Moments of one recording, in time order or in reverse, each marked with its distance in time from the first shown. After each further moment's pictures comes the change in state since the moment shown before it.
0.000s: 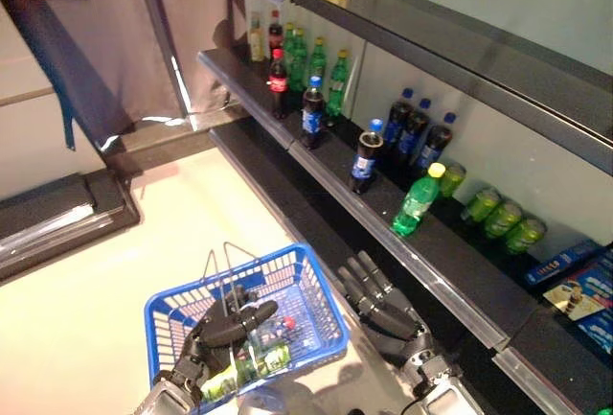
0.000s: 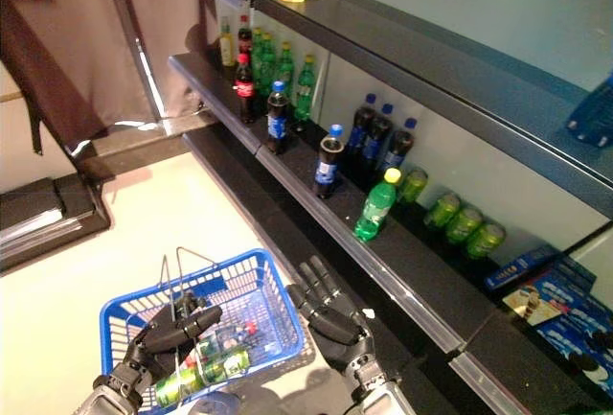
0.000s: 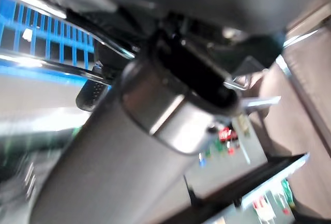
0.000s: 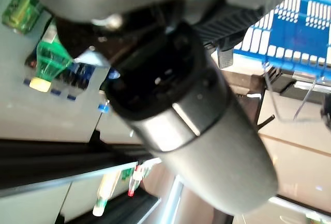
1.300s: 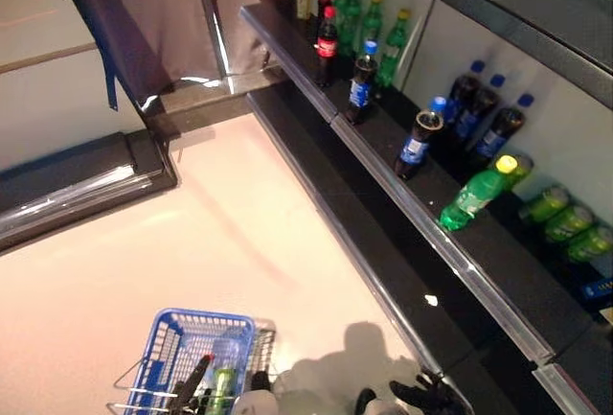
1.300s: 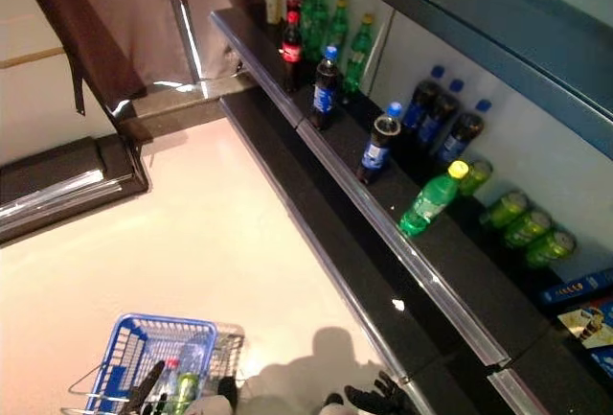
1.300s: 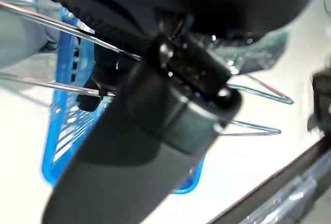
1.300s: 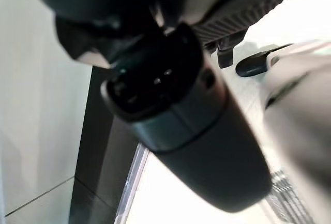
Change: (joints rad) left arm -0.293 -0.264 0.172 0.920 -0.164 -0.296 0.437; right arm -0.175 0.123 -0.182 1.037 -0.485 -0.021 -0.222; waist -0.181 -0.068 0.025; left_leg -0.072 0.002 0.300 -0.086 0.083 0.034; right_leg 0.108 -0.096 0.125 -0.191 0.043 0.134
